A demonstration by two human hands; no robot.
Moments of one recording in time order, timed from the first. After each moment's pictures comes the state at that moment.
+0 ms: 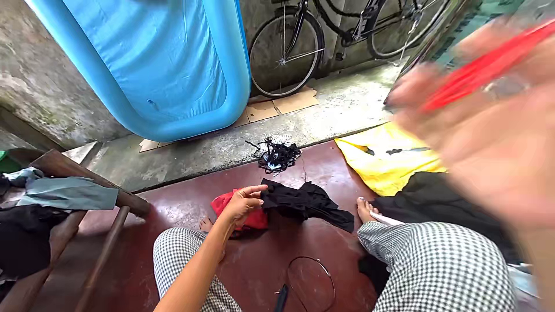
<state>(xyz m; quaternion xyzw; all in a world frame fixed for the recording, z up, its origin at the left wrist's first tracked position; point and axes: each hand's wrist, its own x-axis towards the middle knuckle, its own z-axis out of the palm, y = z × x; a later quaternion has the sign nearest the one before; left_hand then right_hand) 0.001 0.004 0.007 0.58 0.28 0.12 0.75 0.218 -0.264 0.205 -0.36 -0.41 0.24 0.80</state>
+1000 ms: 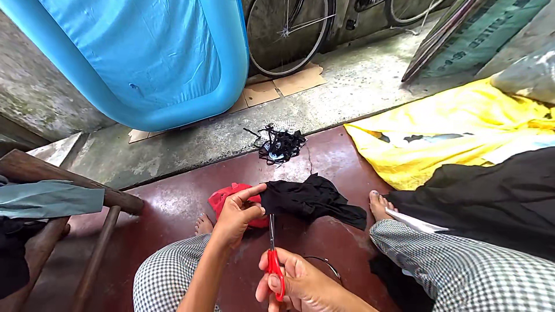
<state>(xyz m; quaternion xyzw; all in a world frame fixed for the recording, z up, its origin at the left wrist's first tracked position) -0.004 0.011 0.029 0.58 0.30 0.16 0.74 0.074 -0.182 -0.023 -0.27 -0.22 0.73 0.58</state>
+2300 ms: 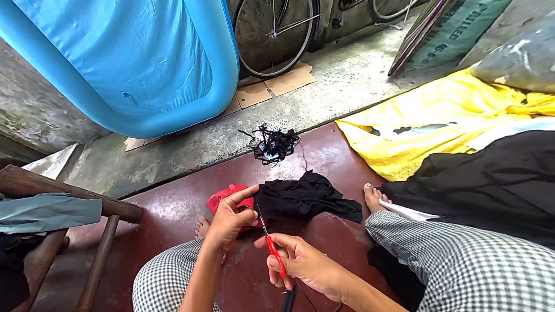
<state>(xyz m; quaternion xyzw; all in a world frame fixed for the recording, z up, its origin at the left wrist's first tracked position) -0.008 0.015 0.027 0.60 0.28 0.14 0.73 0.101 -0.175 -0.027 -0.38 -0.31 0.66 0.57</state>
